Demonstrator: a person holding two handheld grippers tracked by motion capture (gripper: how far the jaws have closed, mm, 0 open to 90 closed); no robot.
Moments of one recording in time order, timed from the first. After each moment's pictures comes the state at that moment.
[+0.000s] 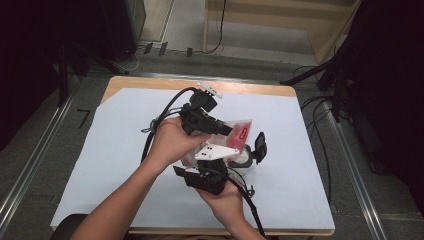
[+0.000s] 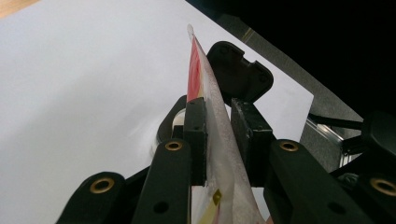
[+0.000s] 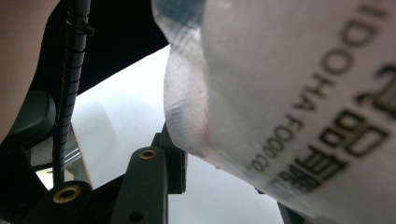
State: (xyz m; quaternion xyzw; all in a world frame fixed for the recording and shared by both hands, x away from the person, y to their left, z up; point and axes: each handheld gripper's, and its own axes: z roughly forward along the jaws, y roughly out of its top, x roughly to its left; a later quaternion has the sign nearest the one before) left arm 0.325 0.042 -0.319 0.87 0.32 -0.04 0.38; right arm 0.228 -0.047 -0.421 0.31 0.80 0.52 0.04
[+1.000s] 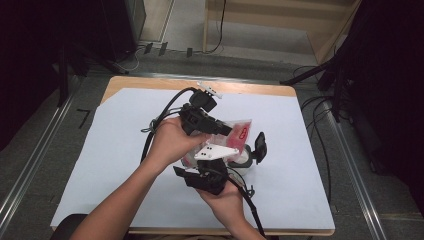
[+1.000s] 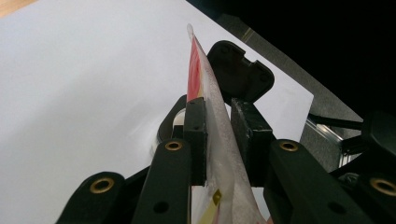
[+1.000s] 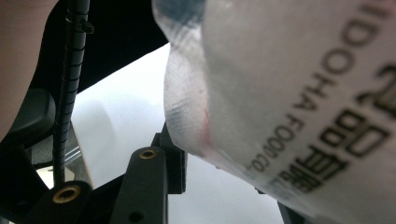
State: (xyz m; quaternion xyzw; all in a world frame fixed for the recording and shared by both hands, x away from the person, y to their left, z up) left arm 0.326 0.043 -0.320 0.87 0.32 -0.04 0.38; right arm 0.228 -0.047 -0.422 0.31 0.80 0.51 0.03
